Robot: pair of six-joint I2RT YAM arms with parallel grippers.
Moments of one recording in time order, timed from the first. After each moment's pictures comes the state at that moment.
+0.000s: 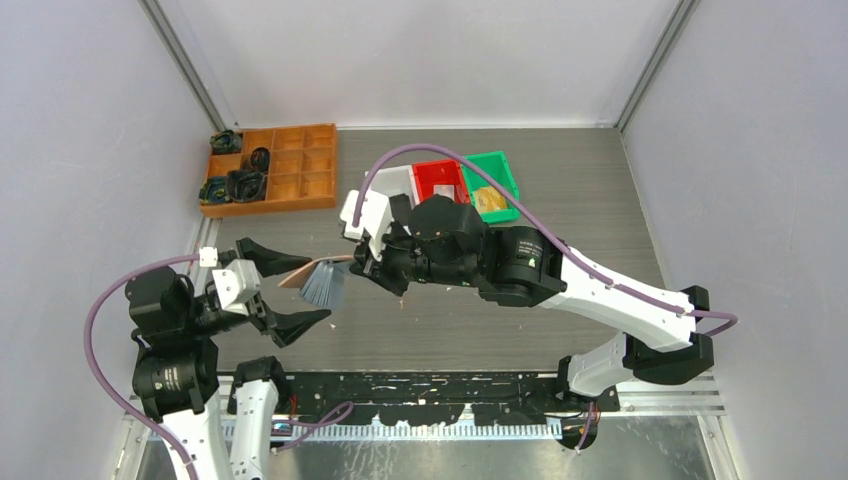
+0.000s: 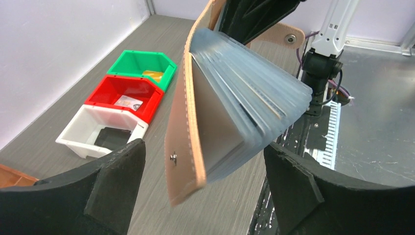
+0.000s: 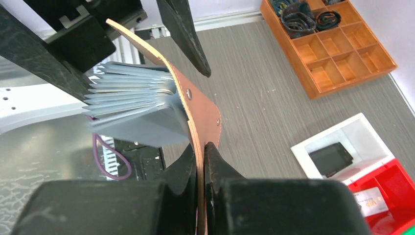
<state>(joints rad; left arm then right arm) 0.23 0.47 1.07 -0.81 1.37 0.30 1.31 1.42 1.78 -0.68 0.05 -0.07</state>
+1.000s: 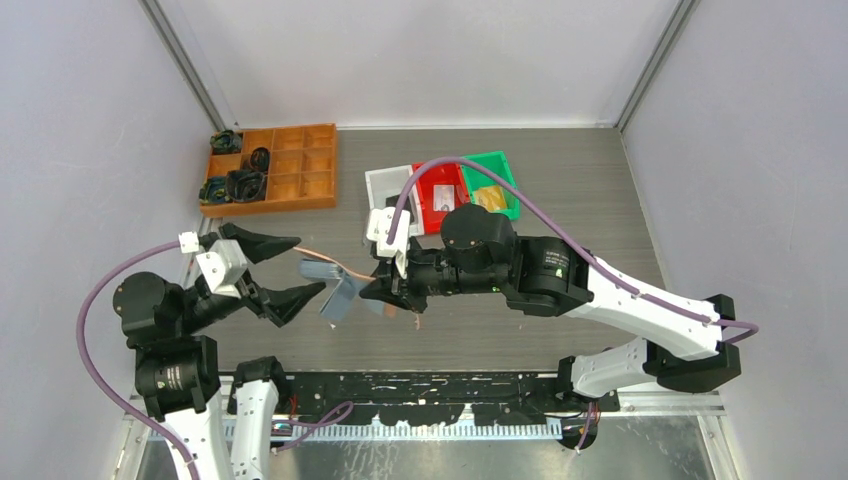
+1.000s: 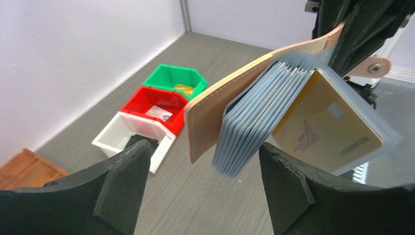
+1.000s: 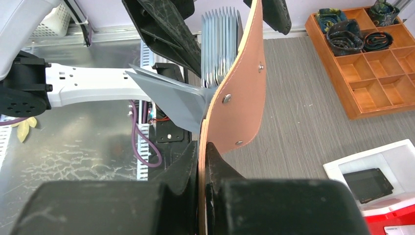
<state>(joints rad) 0.23 0.45 1.05 -0.51 1.23 0.04 1.31 1.29 1.63 -0.61 -0.15 -0.06</state>
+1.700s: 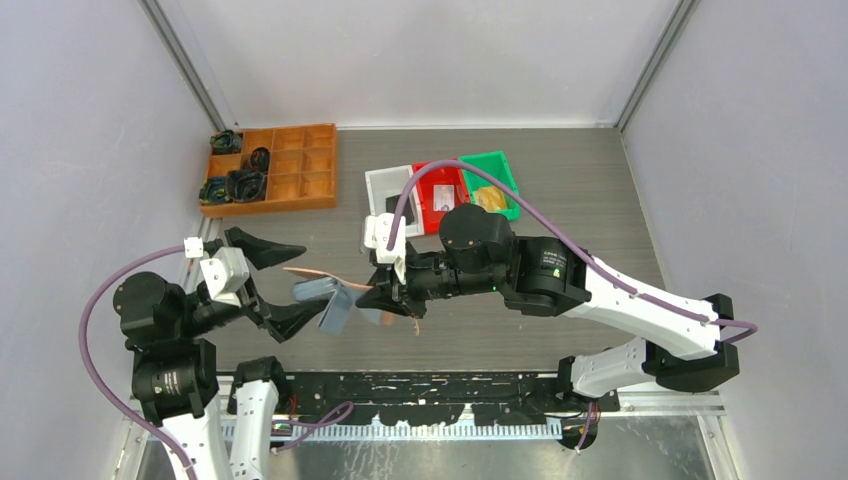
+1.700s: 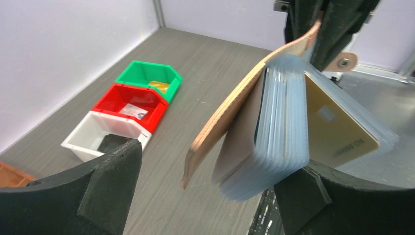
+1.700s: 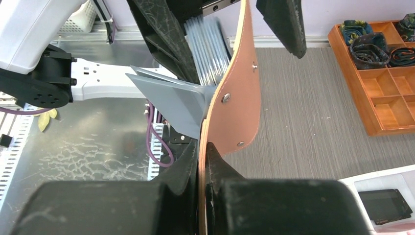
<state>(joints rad) 0.23 0.45 1.08 -0.60 1.33 0.04 1.31 1.30 1.63 -0.59 -0.25 -0.07</state>
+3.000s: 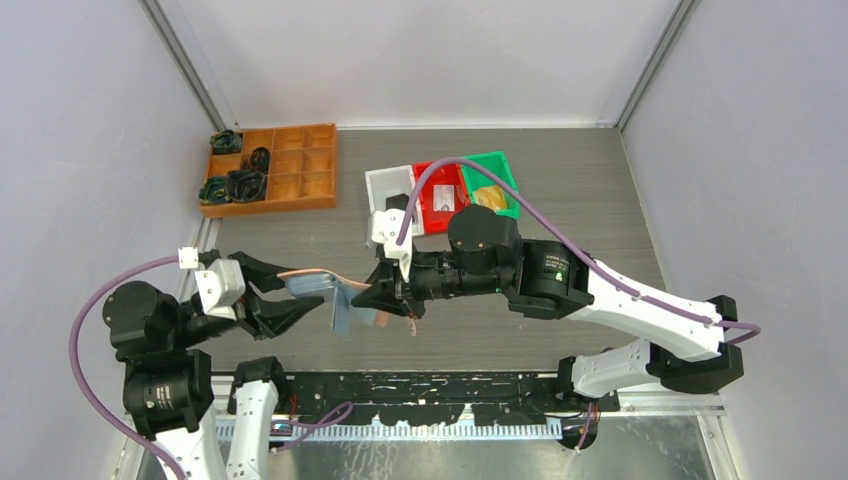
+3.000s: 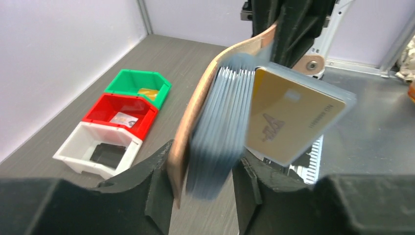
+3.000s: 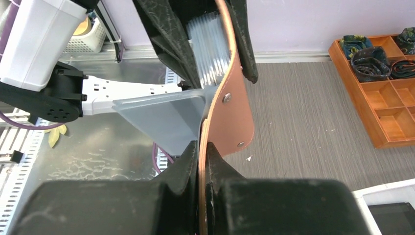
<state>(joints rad) 0.21 0.45 1.16 -0.69 1.37 0.07 1.31 1.27 1.59 -0.50 -0.25 -0.03</state>
